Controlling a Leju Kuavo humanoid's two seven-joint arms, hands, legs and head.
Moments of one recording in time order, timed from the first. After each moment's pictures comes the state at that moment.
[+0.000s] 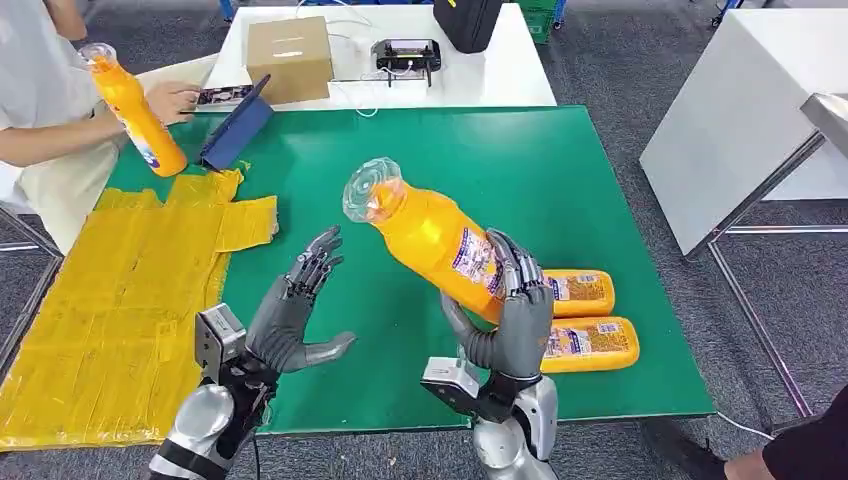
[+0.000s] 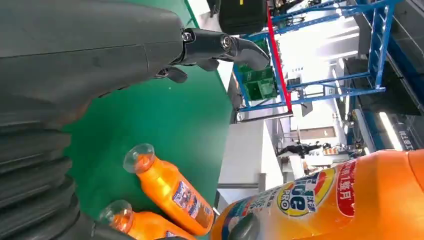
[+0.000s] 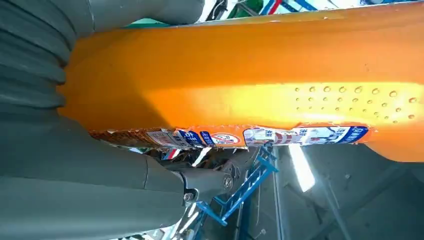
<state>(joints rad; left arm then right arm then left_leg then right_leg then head) -0.16 0.01 -0.39 -1.51 0.03 -0.15 -0.33 -0.01 0.33 0.24 -1.48 0.82 -0.70 -0.50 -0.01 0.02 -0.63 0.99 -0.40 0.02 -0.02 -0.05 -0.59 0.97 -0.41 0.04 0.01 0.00</state>
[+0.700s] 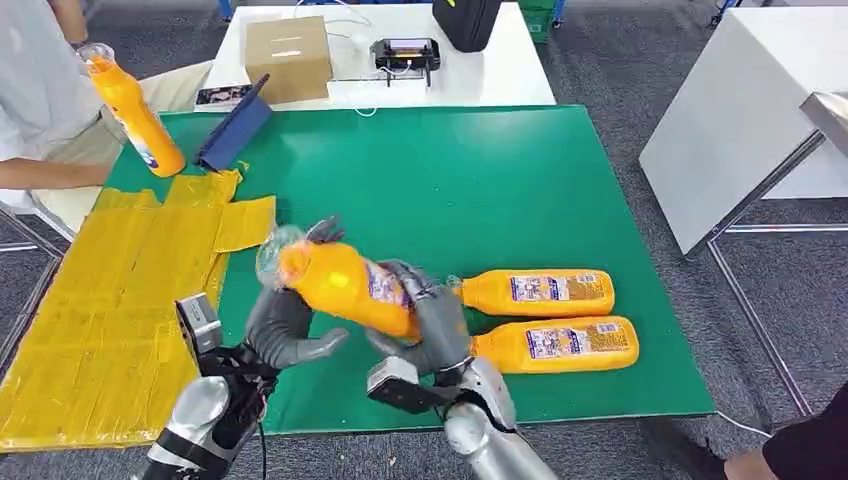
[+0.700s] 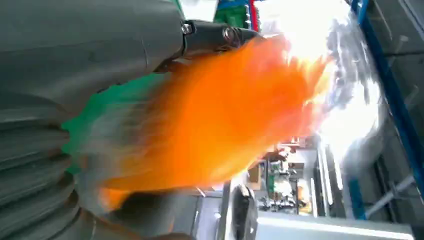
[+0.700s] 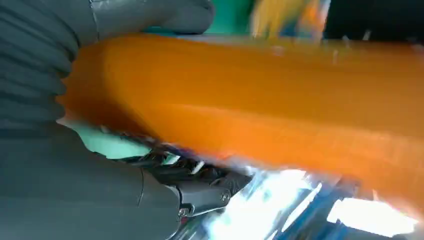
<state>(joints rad) -0.21 0.02 -0.43 -1.51 0.16 -0.27 -0.35 -0.22 0.20 0.58 -1.11 0.65 -0.41 -0.45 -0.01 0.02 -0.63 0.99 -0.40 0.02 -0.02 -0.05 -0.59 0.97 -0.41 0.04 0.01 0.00</state>
